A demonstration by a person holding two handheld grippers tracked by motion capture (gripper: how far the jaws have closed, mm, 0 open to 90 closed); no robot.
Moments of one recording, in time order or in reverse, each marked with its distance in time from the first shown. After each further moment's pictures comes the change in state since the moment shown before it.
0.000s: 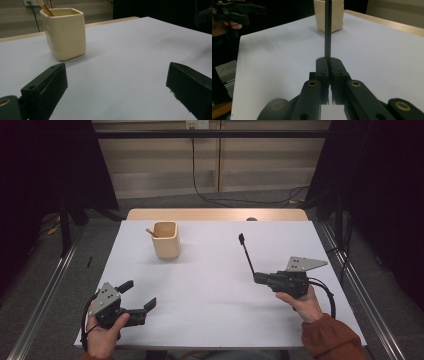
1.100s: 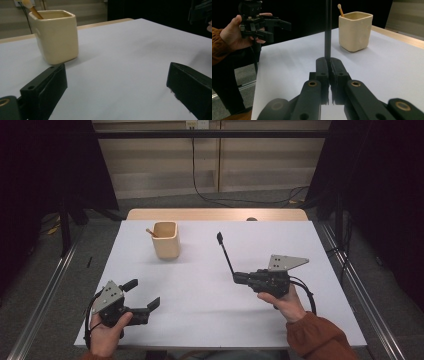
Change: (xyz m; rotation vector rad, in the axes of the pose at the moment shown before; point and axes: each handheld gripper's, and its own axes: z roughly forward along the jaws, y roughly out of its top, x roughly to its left) left arm -0.004 0.005 0.008 -0.008 -0.041 0.002; right arm 0.030 0.026 0.037 -0.069 0.118 -0.043
